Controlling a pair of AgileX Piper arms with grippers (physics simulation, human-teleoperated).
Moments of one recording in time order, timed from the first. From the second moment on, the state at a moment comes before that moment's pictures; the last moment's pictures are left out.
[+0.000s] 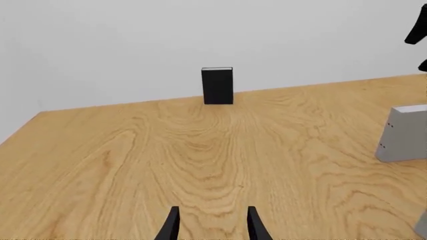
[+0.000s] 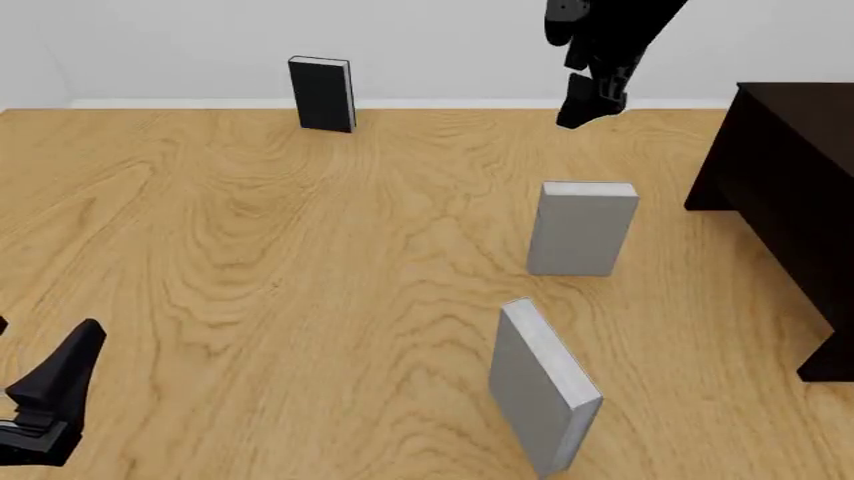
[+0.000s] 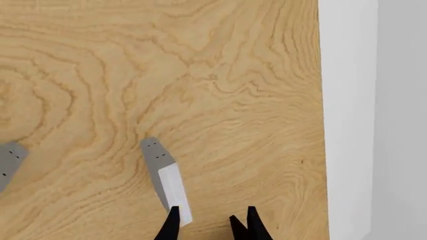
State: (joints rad) left arm -0.10 0.00 0.00 0.09 0.06; right arm 0.31 1.85 -1.97 1.22 -1.09
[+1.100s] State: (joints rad) left arm -0.10 0.00 0.00 0.12 0.06; right arm 0.37 1.95 -1.88 1.15 -1.00
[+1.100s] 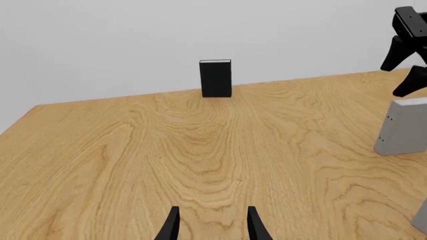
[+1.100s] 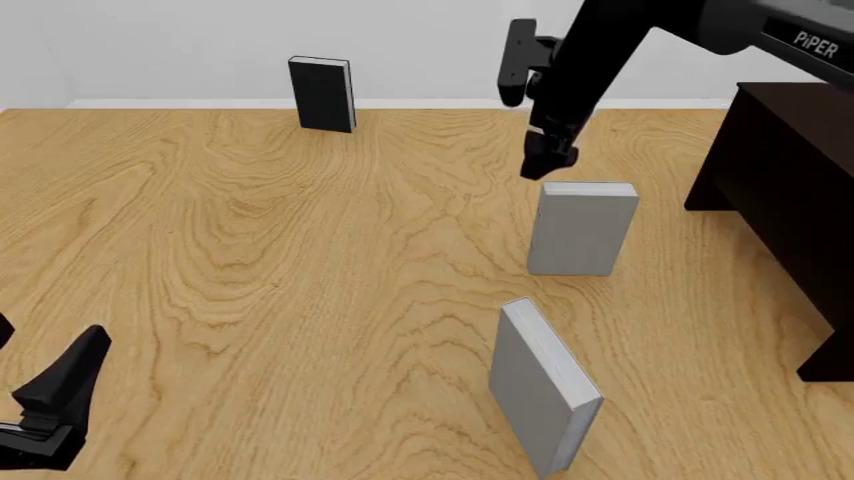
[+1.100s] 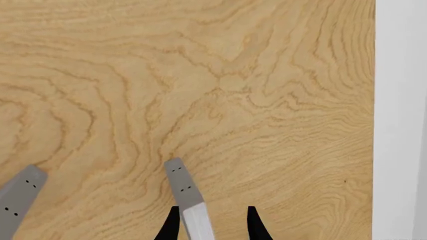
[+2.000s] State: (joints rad) left arm -0.11 0.00 0.00 0.14 0.06; right arm 0.34 1.96 -1.73 1.03 -0.98
